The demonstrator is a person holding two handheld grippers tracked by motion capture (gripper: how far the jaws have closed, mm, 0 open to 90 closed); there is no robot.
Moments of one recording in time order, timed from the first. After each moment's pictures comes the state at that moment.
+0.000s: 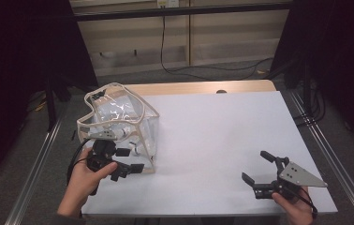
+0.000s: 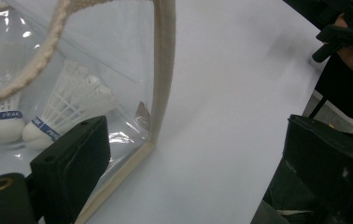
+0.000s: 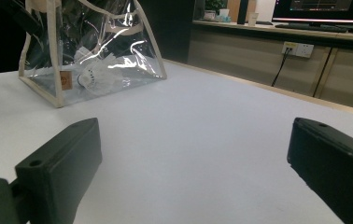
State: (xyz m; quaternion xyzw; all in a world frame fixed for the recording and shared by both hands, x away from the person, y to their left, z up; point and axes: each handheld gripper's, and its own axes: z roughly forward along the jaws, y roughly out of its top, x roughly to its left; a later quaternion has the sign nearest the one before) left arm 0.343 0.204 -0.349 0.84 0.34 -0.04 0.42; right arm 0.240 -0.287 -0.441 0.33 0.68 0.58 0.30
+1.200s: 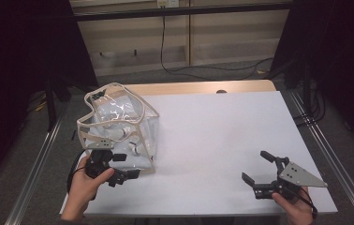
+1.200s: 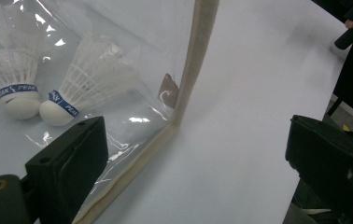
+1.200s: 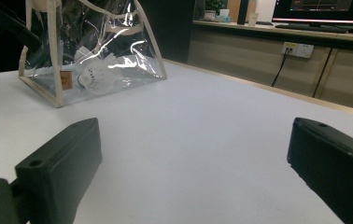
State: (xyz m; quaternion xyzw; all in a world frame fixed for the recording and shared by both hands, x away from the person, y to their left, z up) left arm 0.340 0.222 -0.383 0.84 0.33 -0.02 0.43; right arm 0.240 -0.287 -0.441 0.33 0.68 0.58 0.30
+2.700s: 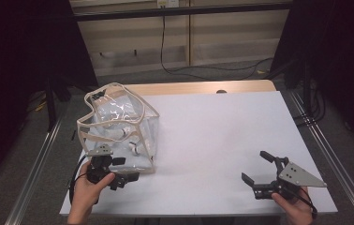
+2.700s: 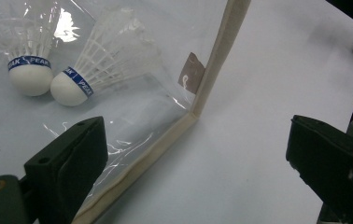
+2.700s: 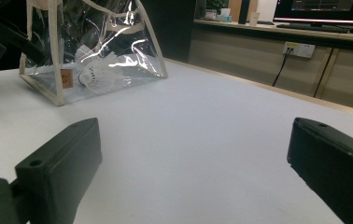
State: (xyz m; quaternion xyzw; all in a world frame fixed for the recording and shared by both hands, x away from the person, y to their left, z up) left arm 0.337 0.229 -0.410 0.82 0.35 0.00 0.44; right arm 0.240 -0.286 -0.441 0.33 0.69 0.57 0.30
